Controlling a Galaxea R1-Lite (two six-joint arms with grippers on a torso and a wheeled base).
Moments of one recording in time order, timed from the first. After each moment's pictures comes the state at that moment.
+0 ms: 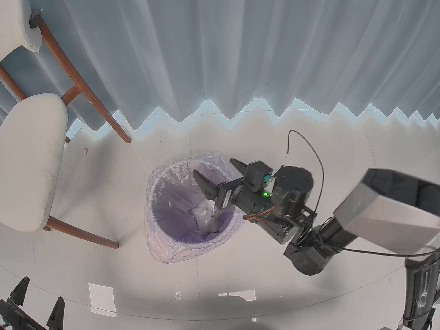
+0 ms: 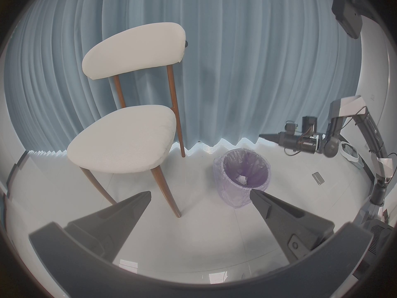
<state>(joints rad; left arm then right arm) 0.00 0.01 -0.02 0.04 -0.07 0.01 0.59 2.30 -1.06 -1.34 -0.04 0.16</state>
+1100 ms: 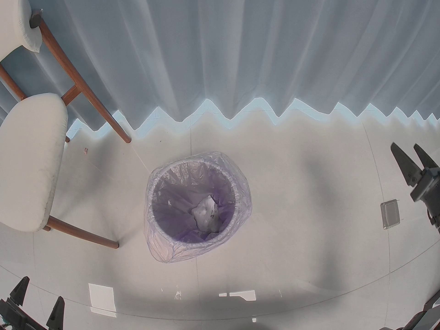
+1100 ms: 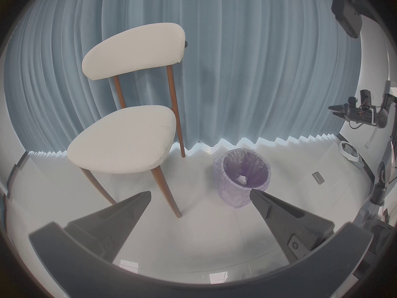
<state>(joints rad) 0.00 0.02 -0.02 0.04 -0.07 0.01 0.12 1.15 -0.25 -1.09 -0.08 0.13</state>
